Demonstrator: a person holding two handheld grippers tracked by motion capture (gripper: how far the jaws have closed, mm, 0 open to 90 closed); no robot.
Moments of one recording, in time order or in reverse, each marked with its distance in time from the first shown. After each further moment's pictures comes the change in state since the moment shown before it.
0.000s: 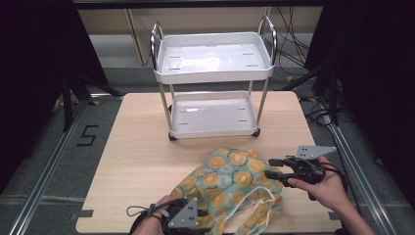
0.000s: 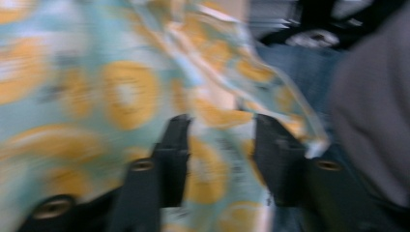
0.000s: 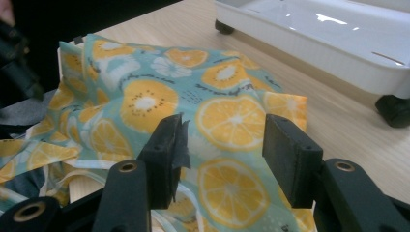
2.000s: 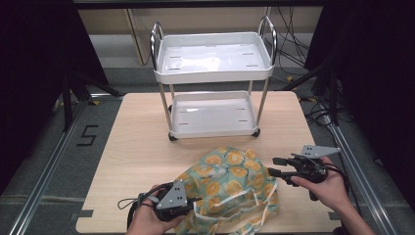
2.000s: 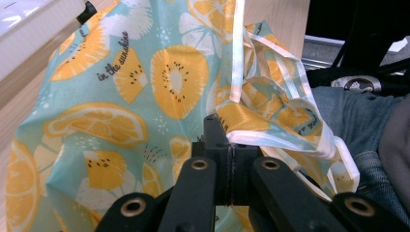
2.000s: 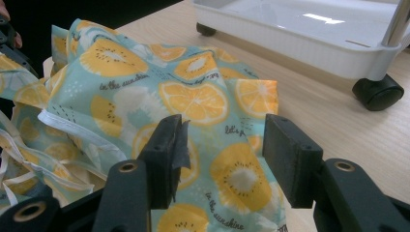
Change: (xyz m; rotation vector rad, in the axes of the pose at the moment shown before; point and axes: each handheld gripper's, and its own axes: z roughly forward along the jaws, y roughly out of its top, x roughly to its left) left arm 0.032 -0.012 -0.019 -0.132 0.164 -0.181; right arm -0.012 -0.013 -0.004 -0.030 -0.036 0.070
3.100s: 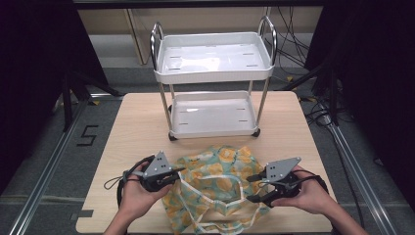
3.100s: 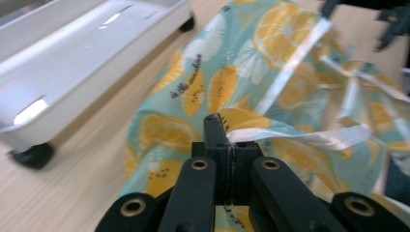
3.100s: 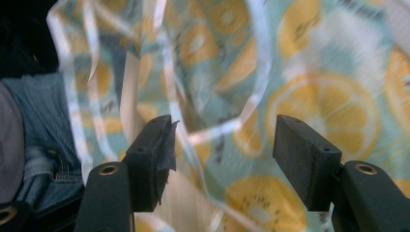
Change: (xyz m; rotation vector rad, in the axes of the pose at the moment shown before) left arm 0.064 0.007 -0.024 -0.015 0.215 -0.112; right arm 0.061 0.021 0.049 0.228 0.255 -0.413
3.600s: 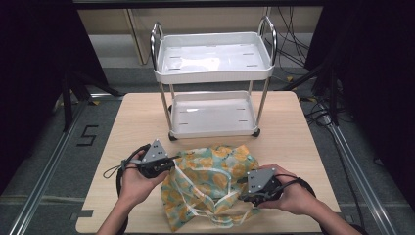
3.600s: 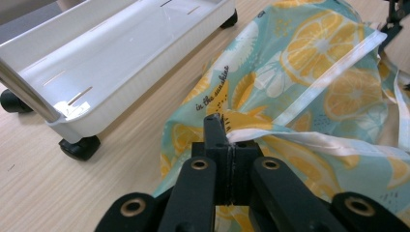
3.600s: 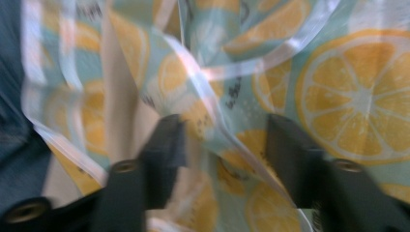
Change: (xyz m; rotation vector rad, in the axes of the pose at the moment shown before) left arm 0.028 0.003 0.009 0.014 0.067 -0.033; right arm 0.005 0.014 0.037 0.205 -0.095 -0.240
